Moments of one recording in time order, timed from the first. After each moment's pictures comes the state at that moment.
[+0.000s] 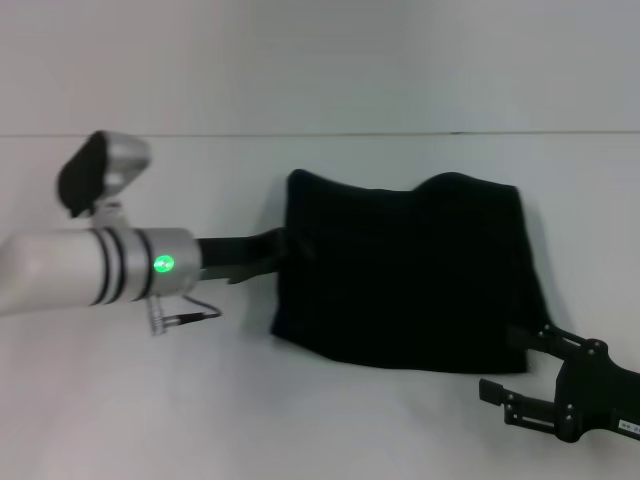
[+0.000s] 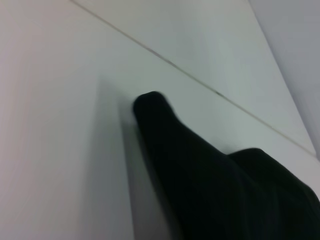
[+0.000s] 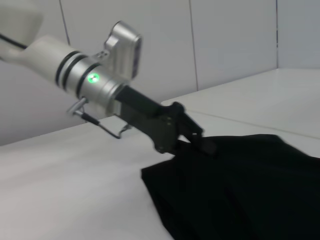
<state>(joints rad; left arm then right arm) -0.76 -2.10 0.92 0.36 1.91 0.93 -2.30 0.37 2.07 -0.54 -0.41 -2.00 -1.51 0.91</state>
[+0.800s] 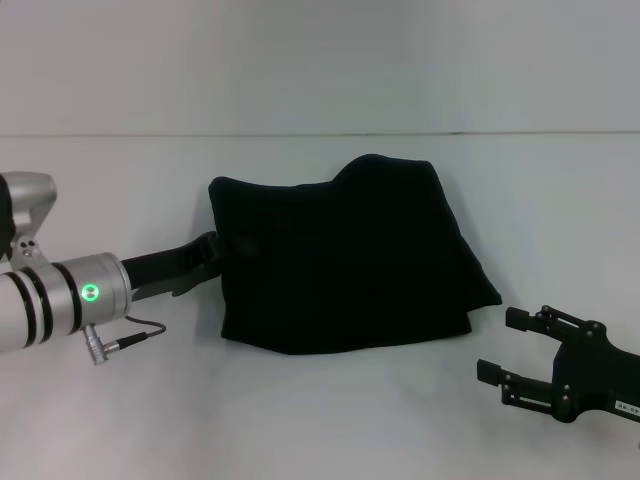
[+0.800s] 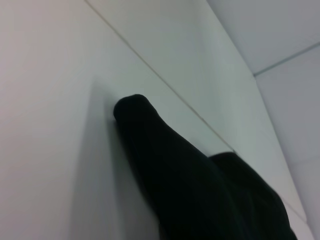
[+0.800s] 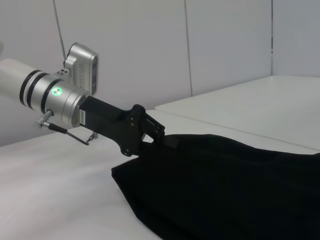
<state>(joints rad) -0.63 -2.07 0.81 0.35 1.79 1.01 -2.17 0.40 2.08 -0.52 -0.41 -1.99 -1.50 0.91</state>
